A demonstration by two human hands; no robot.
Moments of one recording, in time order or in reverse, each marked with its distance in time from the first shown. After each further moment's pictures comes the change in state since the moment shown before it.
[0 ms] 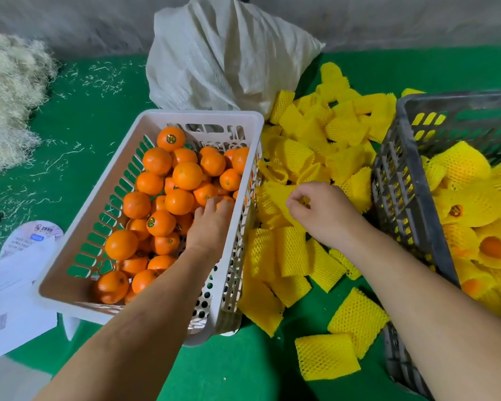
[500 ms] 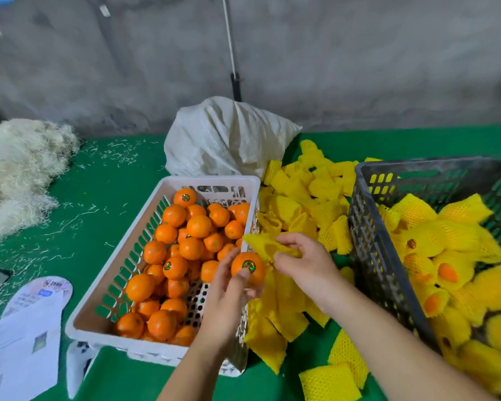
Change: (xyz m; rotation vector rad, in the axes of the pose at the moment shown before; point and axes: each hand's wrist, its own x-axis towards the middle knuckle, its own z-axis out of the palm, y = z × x) left_hand -0.135 0.063 -0.061 -1.523 0.096 -0.041; right_hand -0.073 -0.052 0.014 0.642 0.115 0.173
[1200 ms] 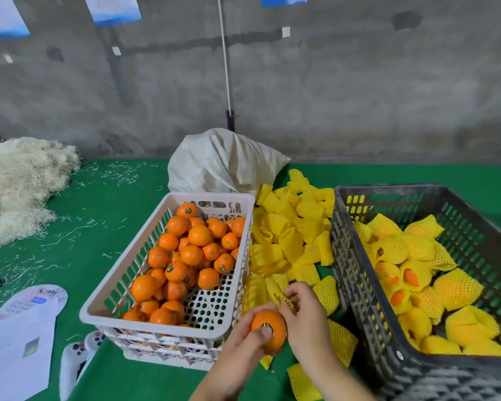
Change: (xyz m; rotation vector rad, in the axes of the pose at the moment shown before) left_hand -0.092 -0.030 -0.004 -0.002 -0.358 -0.188; right_hand -0.103 0.053 0.027 -0.307 0.320 -0.172
